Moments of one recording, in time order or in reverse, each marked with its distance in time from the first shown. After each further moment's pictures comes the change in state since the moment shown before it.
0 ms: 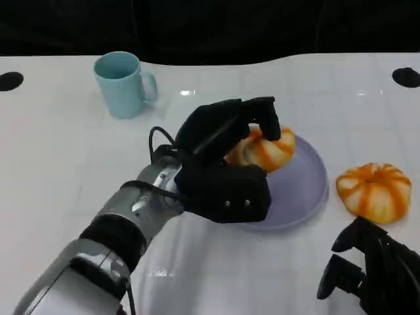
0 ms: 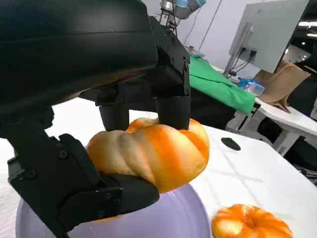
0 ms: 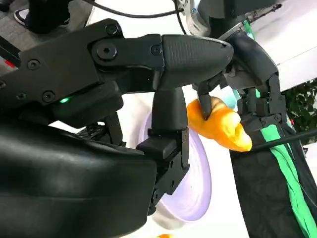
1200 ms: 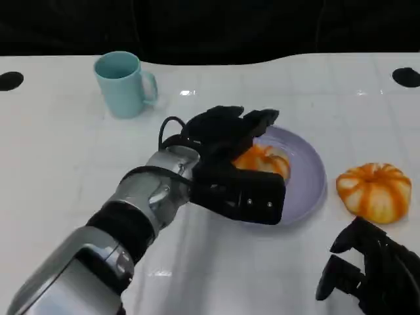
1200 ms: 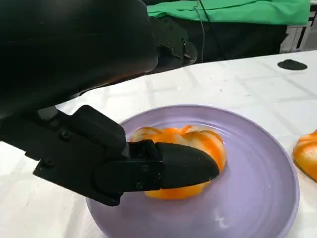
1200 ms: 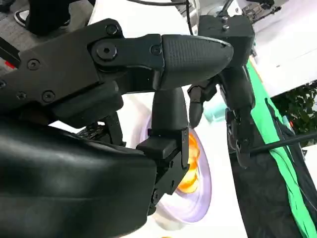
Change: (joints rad) left arm -0.040 0.026 -0.131 -0.103 0.102 0.302 -0.257; right arm 0.004 0.000 0.005 -0.002 0.001 -0.008 0.005
